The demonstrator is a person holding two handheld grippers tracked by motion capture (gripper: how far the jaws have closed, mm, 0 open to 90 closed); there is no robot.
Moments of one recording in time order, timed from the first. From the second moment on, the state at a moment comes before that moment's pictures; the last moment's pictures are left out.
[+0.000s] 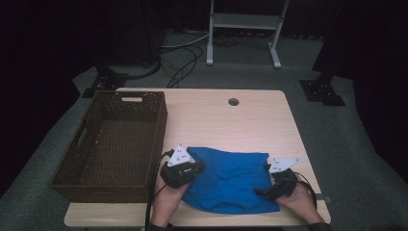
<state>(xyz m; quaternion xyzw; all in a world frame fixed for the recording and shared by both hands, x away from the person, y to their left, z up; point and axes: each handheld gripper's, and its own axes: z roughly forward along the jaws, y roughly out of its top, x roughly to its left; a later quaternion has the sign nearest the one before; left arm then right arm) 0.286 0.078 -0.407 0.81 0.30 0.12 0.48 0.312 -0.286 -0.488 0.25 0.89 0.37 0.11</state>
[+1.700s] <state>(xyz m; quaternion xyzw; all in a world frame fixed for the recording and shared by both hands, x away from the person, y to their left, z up) 0.341 0.016 -0.423 0.80 0.22 0.02 0.55 0.333 -0.253 -0.487 0.20 0.90 0.38 0.08</state>
